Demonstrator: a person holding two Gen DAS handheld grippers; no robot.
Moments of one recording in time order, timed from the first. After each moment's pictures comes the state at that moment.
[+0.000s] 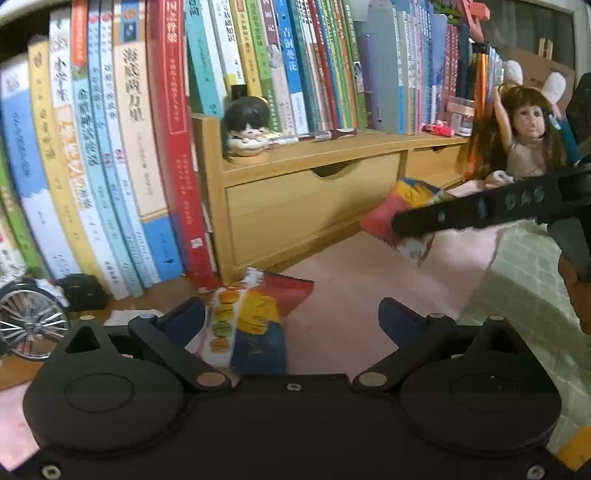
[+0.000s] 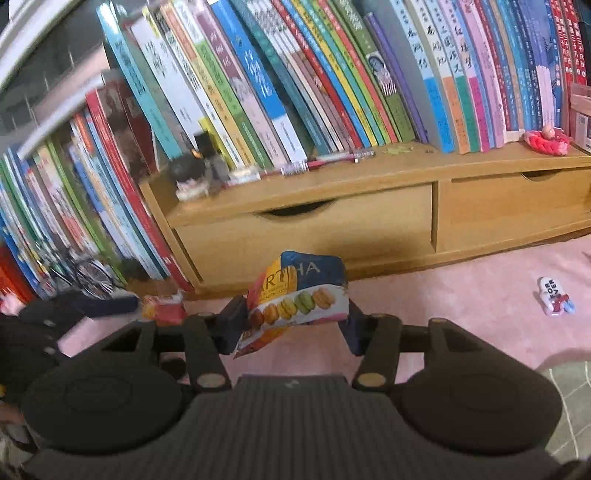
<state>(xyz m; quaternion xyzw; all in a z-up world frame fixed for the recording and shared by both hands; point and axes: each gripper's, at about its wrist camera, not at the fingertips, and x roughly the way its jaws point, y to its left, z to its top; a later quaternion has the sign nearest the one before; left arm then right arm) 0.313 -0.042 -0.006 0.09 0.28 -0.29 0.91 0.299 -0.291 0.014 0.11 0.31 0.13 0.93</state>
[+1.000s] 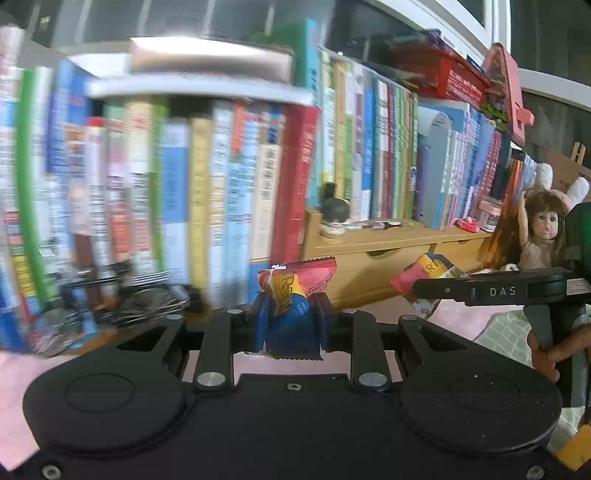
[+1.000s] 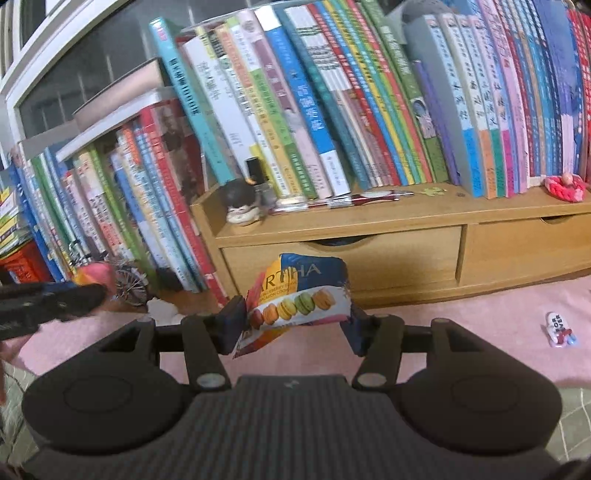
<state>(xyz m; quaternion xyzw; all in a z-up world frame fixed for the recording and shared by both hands) 0.247 0.046 0.071 -0.02 0.23 -0.20 0.95 0.284 -0.268 0.042 0.08 0.29 0.16 0.94</state>
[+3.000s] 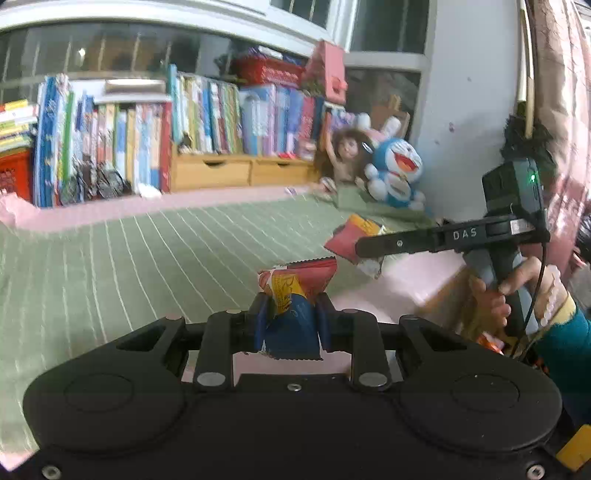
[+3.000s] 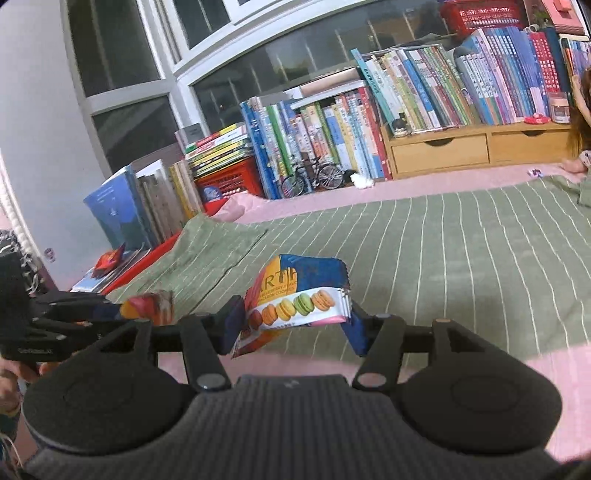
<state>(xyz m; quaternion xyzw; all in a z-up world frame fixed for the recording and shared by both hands) -0.260 0.087 0.073 0.00 0.24 -0.33 0.91 -0.148 -0.288 0.072 0.11 0.27 0.31 0.90</state>
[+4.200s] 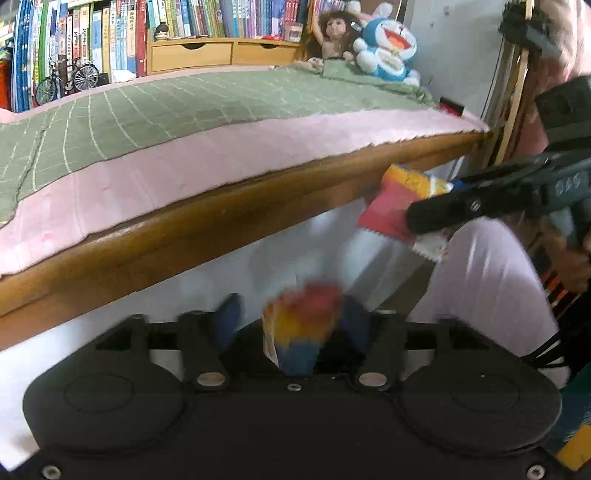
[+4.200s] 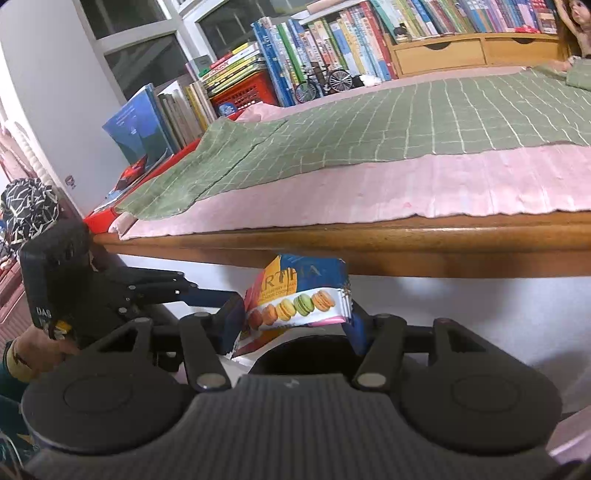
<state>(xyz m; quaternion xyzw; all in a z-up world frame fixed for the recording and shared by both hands) -0.311 0.044 -0.059 0.08 0.36 -0.31 0.88 -0.258 -0.278 -0.009 0.11 0.37 0.32 0.87</state>
